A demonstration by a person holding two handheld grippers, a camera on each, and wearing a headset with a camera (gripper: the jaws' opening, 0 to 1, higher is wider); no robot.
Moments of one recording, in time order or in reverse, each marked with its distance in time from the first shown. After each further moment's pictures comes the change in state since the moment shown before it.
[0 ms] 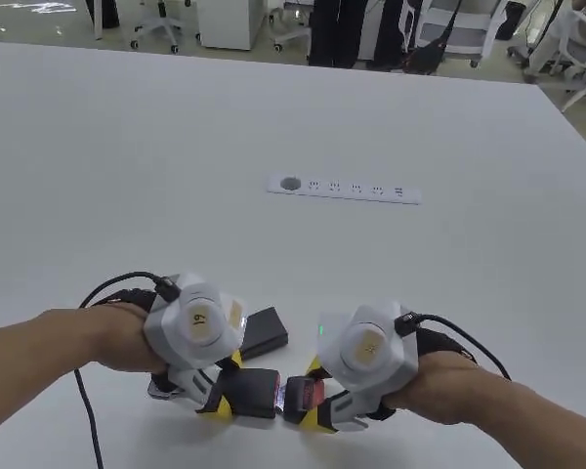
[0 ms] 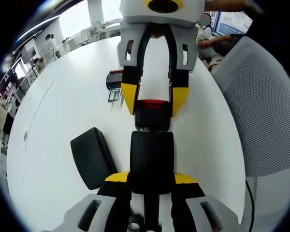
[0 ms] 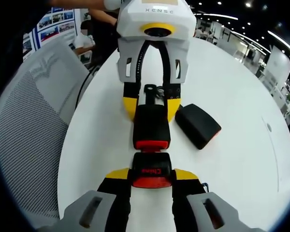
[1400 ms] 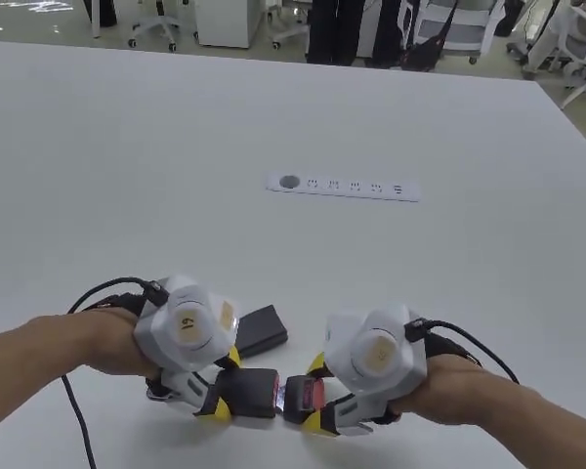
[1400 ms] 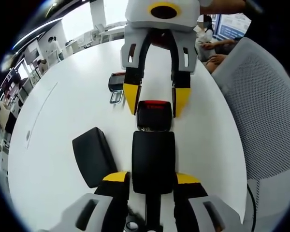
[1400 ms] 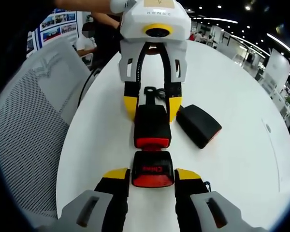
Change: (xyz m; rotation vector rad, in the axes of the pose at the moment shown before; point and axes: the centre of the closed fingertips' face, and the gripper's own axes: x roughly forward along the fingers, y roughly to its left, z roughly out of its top) left arm 0.000 0.002 -0.002 -0.011 -0.034 0.031; right arm 0.006 0.000 -0.005 -0.006 -0.037 0.000
